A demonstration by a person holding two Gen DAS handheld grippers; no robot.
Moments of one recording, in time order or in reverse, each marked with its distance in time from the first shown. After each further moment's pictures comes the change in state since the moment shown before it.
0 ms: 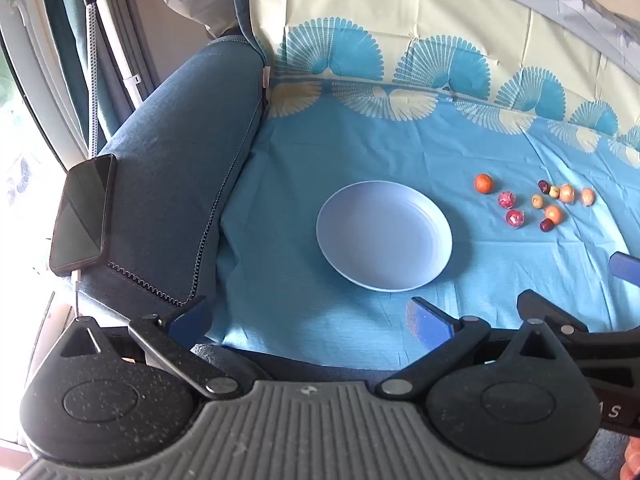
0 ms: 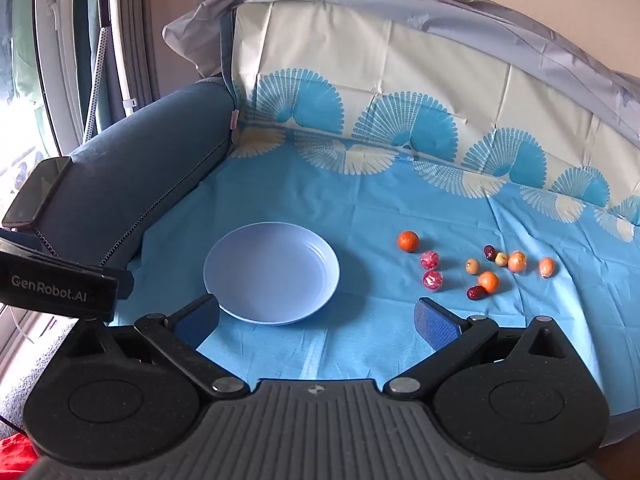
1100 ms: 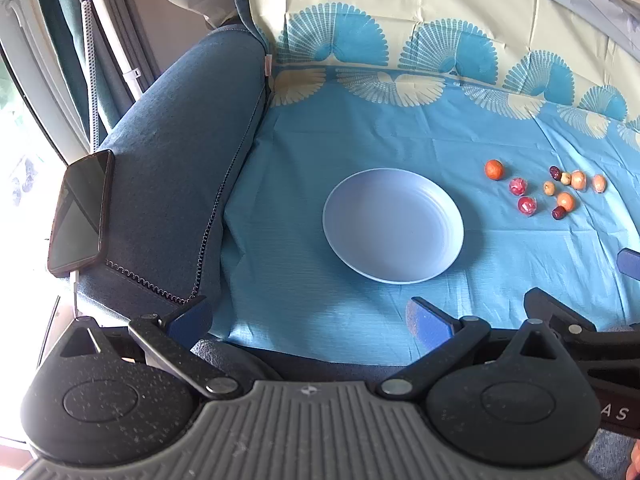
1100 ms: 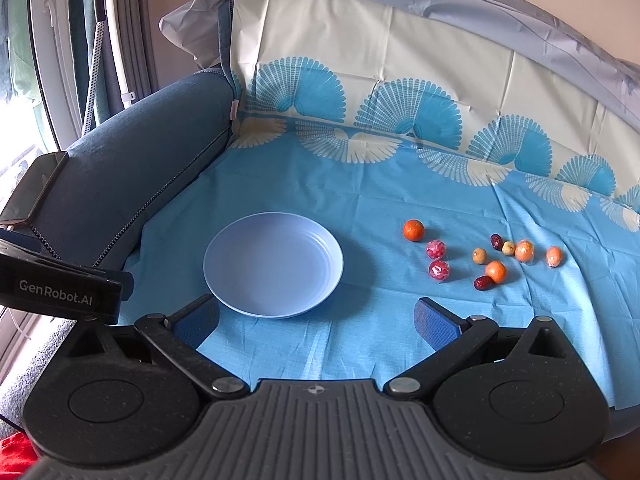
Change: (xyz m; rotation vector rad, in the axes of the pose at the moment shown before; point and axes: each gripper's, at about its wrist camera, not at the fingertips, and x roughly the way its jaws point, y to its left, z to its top) left arm 0.017 -0.007 0.004 0.015 0.040 0.031; right arm 0.012 0.002 0.002 0.016 0.043 0.006
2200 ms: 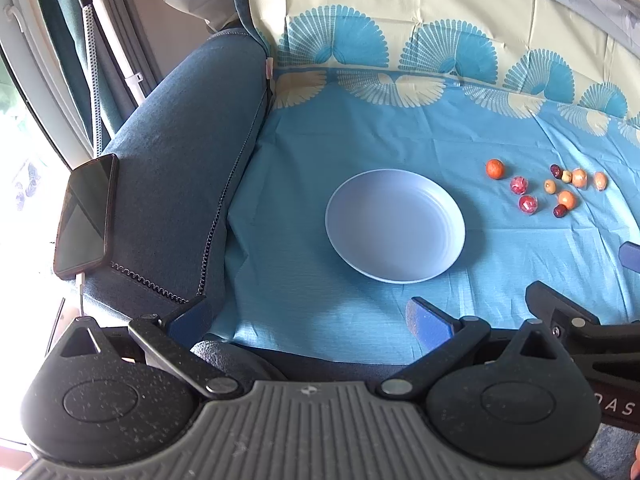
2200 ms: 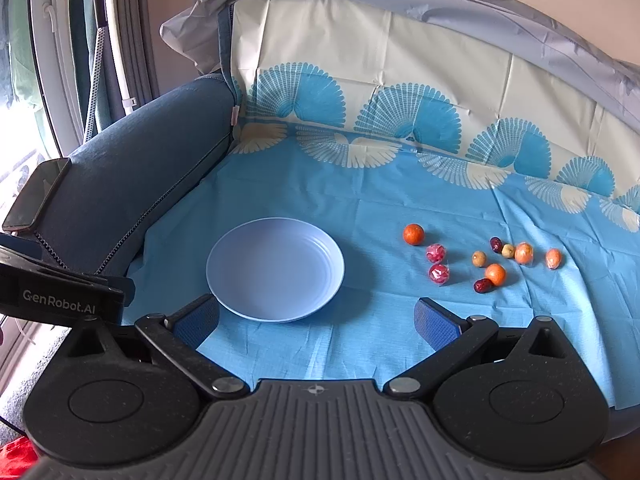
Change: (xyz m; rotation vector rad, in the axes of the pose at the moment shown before) left arm -0.003 -0.002 0.000 0.012 -0.002 0.013; right arm -0.004 0.002 0.002 0.006 -0.011 0.004
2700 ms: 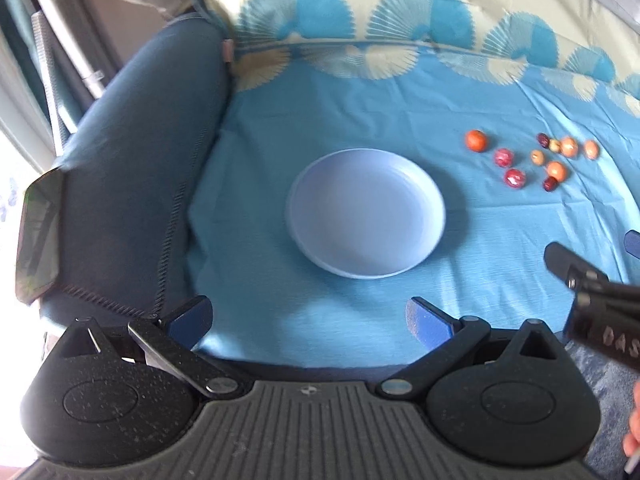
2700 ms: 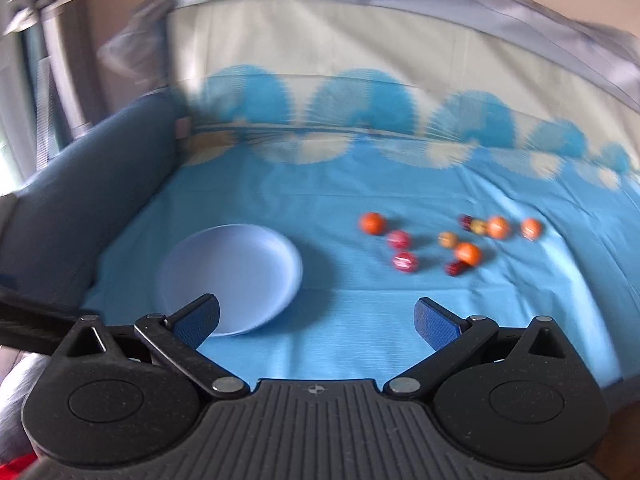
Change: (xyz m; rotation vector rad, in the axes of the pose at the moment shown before) left arm 0.037 -0.040 0.021 0.087 0.077 -0.050; right arm 0.031 -0.059 -0.017 0.160 -0.025 -0.089
